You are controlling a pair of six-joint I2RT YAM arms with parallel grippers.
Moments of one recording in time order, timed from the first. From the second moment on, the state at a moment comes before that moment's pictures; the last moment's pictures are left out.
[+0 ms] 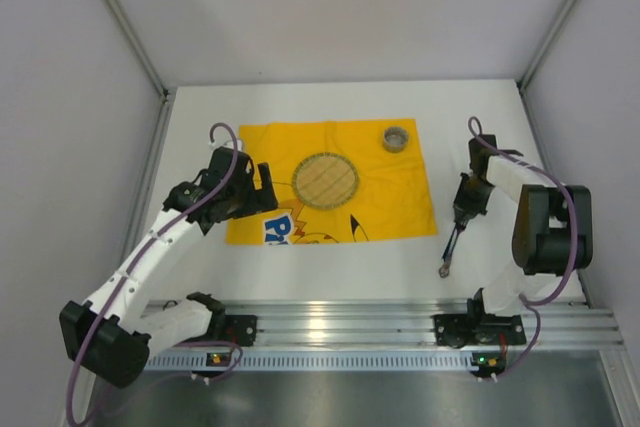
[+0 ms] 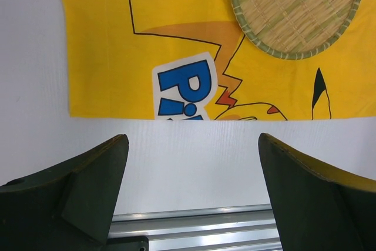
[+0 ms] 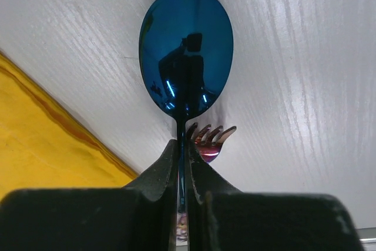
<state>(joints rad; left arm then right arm) -0.43 1.07 0.99 -0.82 -0.13 -0.57 -0.03 1.66 0.99 -0.75 0.00 0.39</state>
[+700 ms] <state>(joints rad) -0.43 1.11 1.00 -0.81 -0.12 -0.58 0.26 1.67 1.43 -1.02 0.11 0.36</state>
